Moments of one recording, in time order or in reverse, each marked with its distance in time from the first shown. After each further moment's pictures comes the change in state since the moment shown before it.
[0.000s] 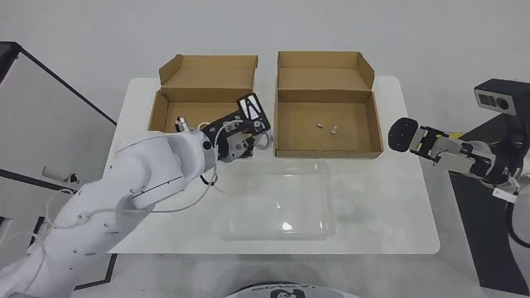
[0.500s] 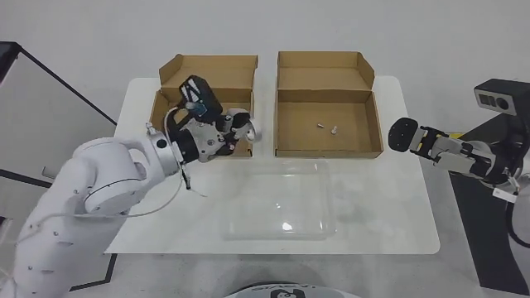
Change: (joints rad) left arm 0.254 0.024 -0.310 -0.034 -0.366 -0.029 0.273; right arm 0.000 0.000 0.000 0.000 0.000 0.000 0.000
